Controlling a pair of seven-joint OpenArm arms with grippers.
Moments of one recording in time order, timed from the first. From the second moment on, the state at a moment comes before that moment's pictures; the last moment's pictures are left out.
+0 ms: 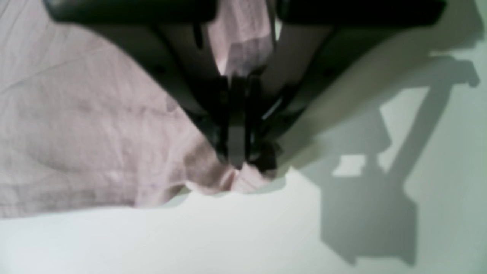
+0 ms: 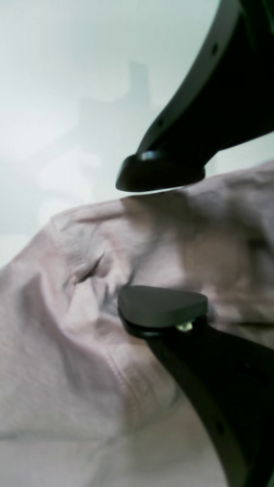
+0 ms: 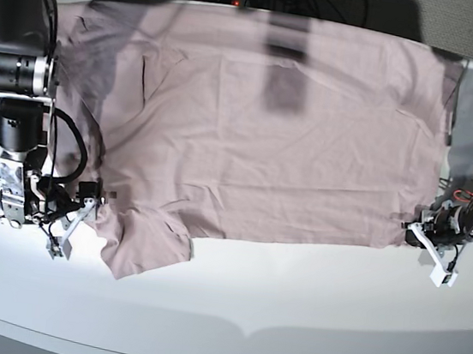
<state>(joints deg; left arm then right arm) -30.5 -23.6 5.8 32.7 -27.7 -28.6 30.8 39.6 23.3 -6.8 29.1 9.2 28.4 -45.8</state>
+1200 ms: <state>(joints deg) -38.0 -20.0 5.9 32.6 -19.5 -27.0 27.9 40.6 30.0 -6.8 33.3 22.6 32.9 -44.7</state>
